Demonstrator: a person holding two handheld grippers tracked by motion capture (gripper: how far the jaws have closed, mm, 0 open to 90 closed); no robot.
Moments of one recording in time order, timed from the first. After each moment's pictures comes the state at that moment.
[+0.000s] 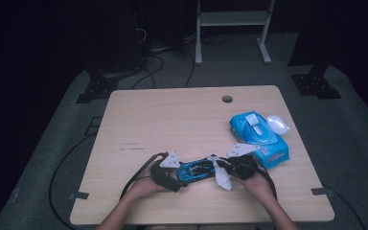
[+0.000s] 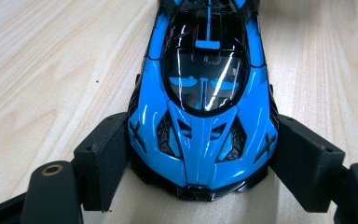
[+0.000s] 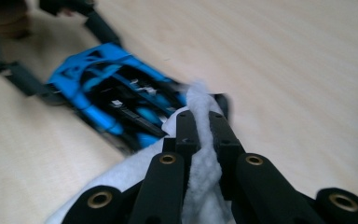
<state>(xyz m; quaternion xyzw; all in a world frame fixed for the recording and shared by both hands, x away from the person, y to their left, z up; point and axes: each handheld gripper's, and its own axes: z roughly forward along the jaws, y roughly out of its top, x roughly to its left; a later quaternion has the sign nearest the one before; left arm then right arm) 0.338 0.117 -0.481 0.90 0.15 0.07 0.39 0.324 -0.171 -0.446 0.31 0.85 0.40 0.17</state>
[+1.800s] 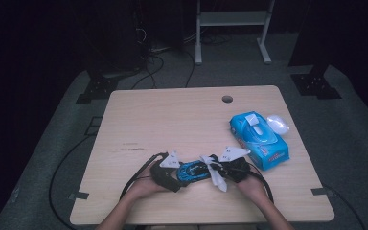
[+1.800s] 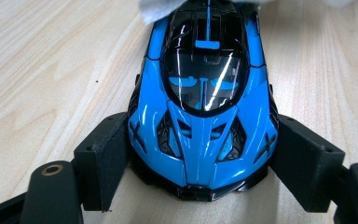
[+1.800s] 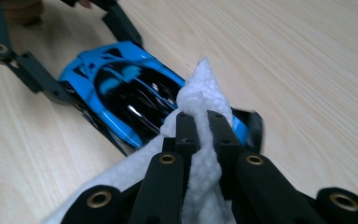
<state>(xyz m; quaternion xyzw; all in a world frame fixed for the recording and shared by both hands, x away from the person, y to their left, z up) 0.338 0.117 -0.481 0.90 0.15 0.07 0.39 0.321 -0.154 -0.456 0.27 0.86 0.39 0.18</state>
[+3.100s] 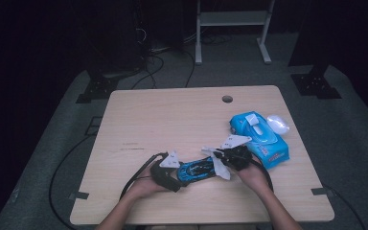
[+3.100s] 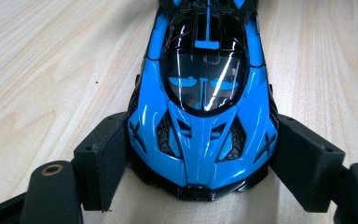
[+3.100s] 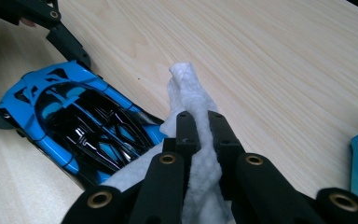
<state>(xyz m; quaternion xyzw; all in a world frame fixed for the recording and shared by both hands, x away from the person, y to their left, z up) 0.338 0.117 -0.481 0.90 0.15 0.07 0.40 0.346 -0.155 -0.437 0.29 0.86 0.37 0.20</state>
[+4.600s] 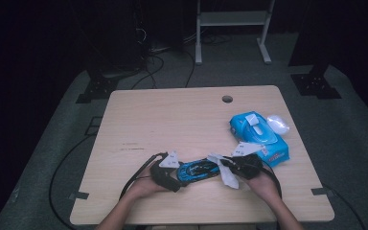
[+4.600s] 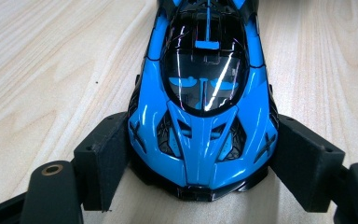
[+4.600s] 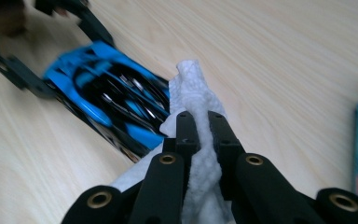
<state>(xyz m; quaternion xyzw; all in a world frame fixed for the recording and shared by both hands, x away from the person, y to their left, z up) 0.339 0.118 -0.481 0.90 0.14 0.07 0.40 0.319 -0.175 -0.438 0.29 0.85 0.40 0.17</state>
